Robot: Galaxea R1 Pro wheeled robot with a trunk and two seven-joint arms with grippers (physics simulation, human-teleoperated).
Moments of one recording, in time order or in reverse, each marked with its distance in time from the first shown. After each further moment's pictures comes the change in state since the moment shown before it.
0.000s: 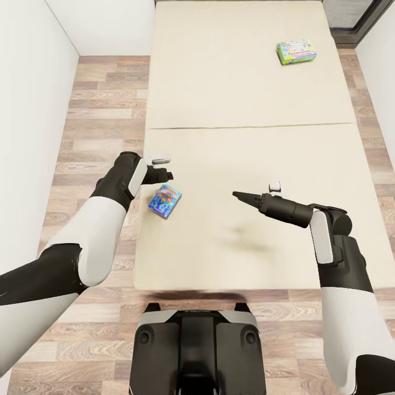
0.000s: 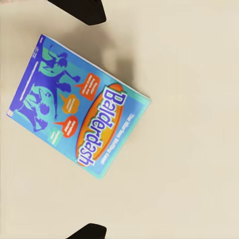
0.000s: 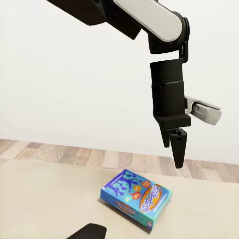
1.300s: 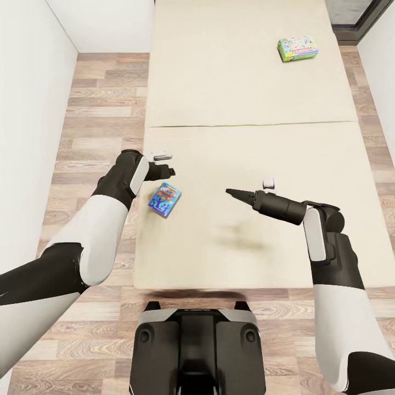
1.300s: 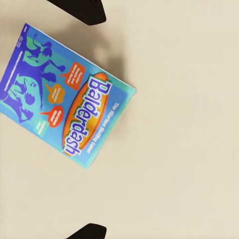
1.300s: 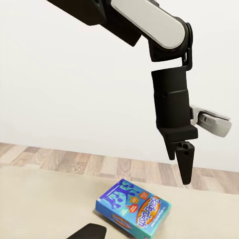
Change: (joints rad) left arm -0.008 -0.012 -0.004 -0.008 0.003 -0.035 -0.002; right arm -0.016 0.044 0.009 -0.011 0.015 0.000 -0.008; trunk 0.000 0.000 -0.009
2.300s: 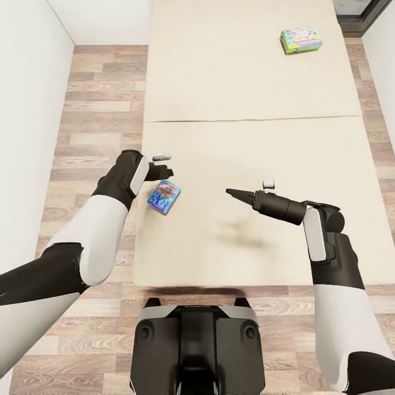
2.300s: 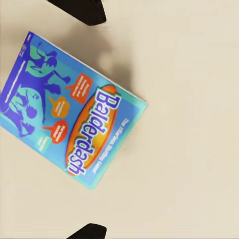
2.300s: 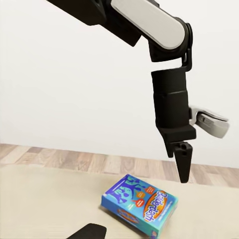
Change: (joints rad) left arm 0.000 0.000 -0.001 0.003 -0.005 0.001 0.036; right arm 0.000 -0.001 0.001 0.000 0.000 0.000 0.000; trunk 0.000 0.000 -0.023
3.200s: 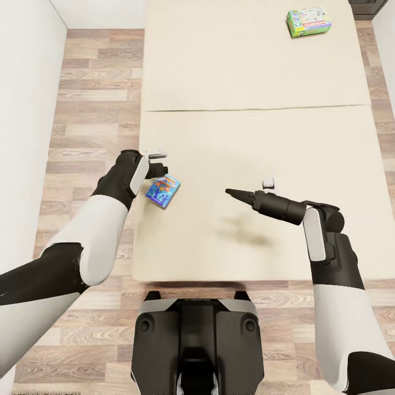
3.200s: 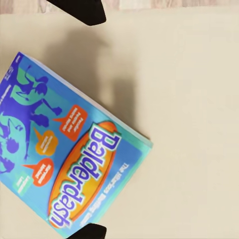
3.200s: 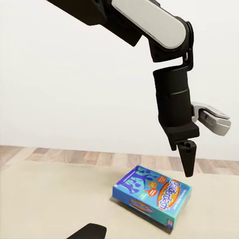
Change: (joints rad) left arm 0.000 0.000 0.002 -0.003 0.009 -0.053 0.102; right arm 0.000 0.001 0.002 0.000 0.001 0.000 0.000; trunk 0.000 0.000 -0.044
